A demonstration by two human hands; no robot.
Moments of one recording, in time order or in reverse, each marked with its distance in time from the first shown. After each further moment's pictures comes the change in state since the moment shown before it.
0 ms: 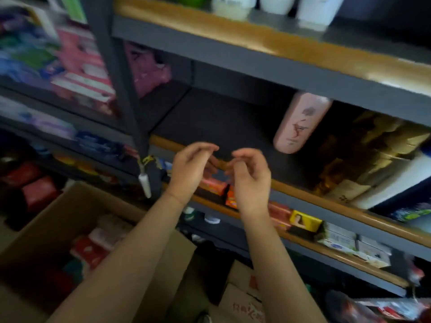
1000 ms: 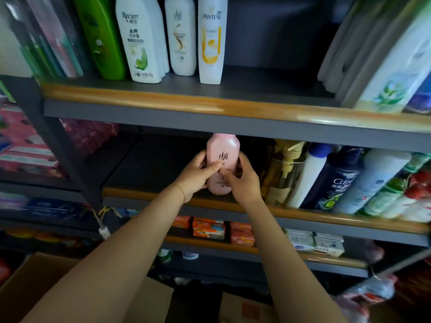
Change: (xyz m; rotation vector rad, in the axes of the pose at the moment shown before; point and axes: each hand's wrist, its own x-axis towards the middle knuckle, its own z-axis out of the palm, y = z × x) left_hand 0.041 0.042 0.110 0.159 -0.491 -0.099; right_hand 0.076 0.008 -0.107 -0.277 0.028 -0.054
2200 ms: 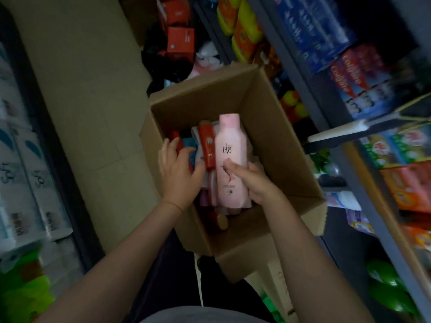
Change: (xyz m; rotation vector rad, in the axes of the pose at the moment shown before) left_hand -0.370 -0.387 -0.249 0.423 1.097 -0.637; right_hand -0.277 0.100 0.450 -0.011 -1.271 0.891
